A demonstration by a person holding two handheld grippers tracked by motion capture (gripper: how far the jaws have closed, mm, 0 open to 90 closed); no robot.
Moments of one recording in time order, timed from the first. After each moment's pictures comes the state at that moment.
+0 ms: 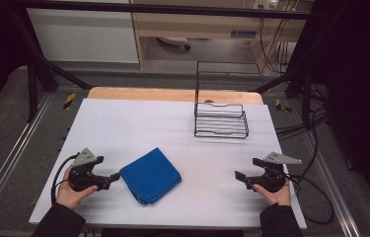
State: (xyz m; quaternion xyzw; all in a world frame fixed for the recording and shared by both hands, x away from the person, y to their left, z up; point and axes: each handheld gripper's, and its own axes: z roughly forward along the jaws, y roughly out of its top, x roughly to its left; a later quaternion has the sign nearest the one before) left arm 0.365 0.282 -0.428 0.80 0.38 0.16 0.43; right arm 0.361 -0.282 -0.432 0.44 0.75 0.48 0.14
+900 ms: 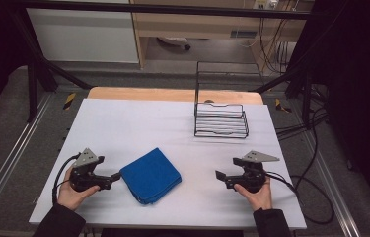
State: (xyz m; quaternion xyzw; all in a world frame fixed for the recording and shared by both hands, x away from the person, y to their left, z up) left arm 0.364 0.278 -0.427 0.80 0.38 0.17 0.42; right arm 0.361 -0.215 -0.423 0.42 0.76 0.48 0.12
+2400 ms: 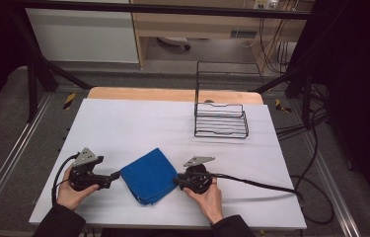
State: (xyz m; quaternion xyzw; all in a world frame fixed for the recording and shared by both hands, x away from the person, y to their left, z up) left arm 0.365 0.279 -0.427 0.80 0.40 0.17 0.42; right arm 0.369 -0.079 -0.456 0.39 0.82 0.41 0.04
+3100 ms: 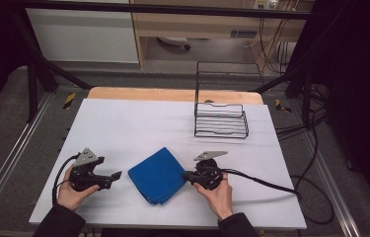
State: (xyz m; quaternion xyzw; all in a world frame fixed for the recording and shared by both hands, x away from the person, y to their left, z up) left arm 0.363 0.275 -0.425 0.80 0.40 0.17 0.41; right arm 0.369 -0.110 -0.425 0.41 0.81 0.41 0.03
